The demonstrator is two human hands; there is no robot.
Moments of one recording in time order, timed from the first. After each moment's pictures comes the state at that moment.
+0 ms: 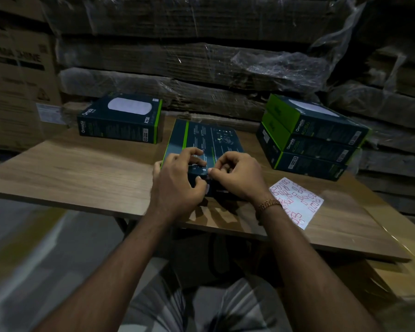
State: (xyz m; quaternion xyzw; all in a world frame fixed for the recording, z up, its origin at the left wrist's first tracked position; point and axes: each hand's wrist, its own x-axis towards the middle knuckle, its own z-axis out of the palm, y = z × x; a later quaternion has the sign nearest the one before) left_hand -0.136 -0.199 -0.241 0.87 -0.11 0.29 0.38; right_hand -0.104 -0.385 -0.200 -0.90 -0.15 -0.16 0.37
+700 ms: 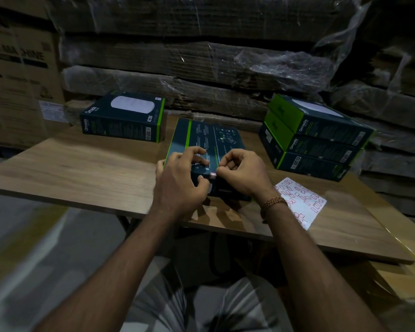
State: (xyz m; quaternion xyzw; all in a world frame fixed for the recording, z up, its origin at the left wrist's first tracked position) left_hand -0.135 -0.200 -0.240 0.87 -0.11 0.29 0.38; right_hand -0.101 -0.389 -0.195 -0.90 -0.13 -0.14 0.38
